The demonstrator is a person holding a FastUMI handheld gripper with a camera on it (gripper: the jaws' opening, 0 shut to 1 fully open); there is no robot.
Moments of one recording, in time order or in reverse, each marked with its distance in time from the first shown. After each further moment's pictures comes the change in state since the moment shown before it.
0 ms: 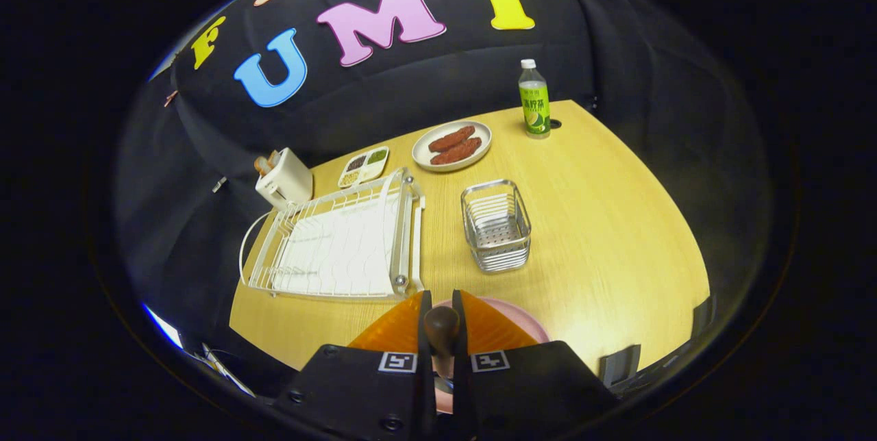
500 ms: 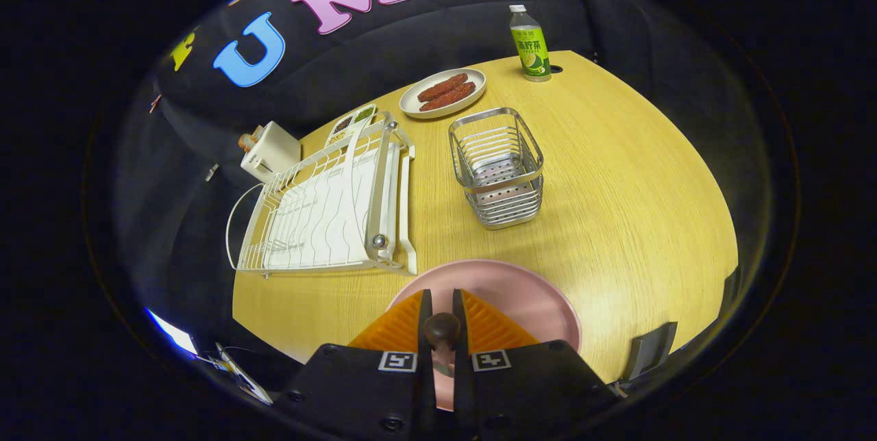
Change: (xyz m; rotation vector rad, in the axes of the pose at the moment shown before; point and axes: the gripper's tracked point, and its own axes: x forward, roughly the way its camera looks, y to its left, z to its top) arm 0.037 -0.013 -0.044 0.058 0.152 0.019
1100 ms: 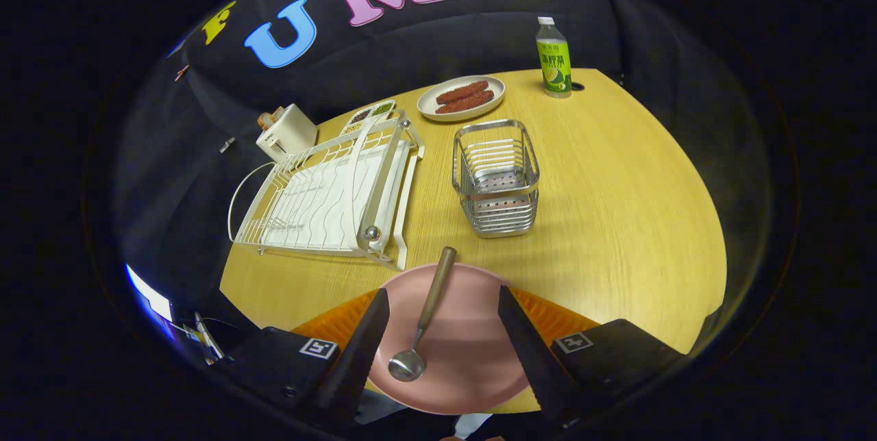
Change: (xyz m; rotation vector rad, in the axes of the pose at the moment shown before) arm -0.018 -0.022 0.014 -0.188 -0.055 0.042
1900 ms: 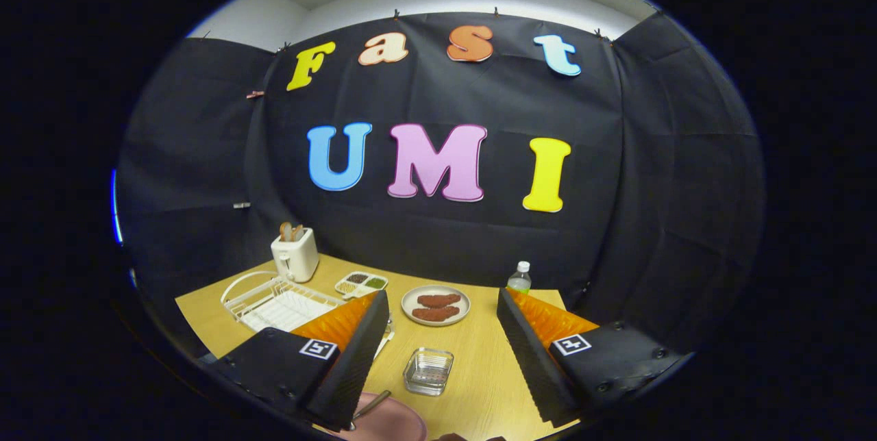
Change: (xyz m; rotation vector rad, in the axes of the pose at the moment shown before) arm -0.184 0.018 0.224 -0.335 -0.753 -0.092
